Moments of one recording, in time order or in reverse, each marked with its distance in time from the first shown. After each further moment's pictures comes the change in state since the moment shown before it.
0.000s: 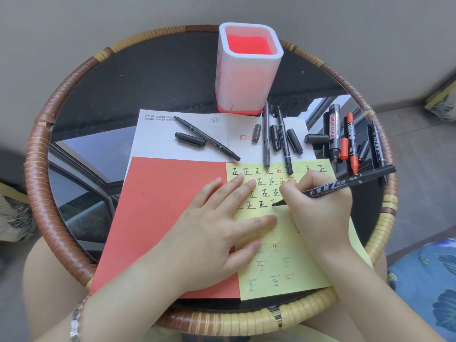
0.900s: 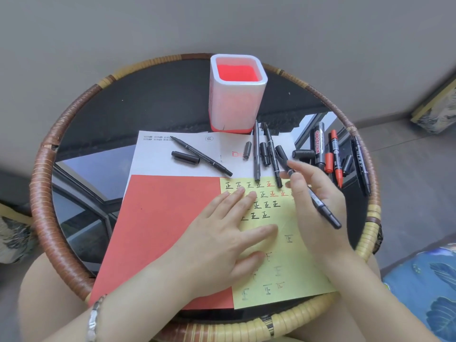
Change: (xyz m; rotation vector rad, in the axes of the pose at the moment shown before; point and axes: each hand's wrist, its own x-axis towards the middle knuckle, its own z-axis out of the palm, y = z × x) left_hand 0.013 0.009 -0.001 0.100 0.005 0.031; right_hand 0.010 -0.008 -0.014 0.066 -0.104 -0.044
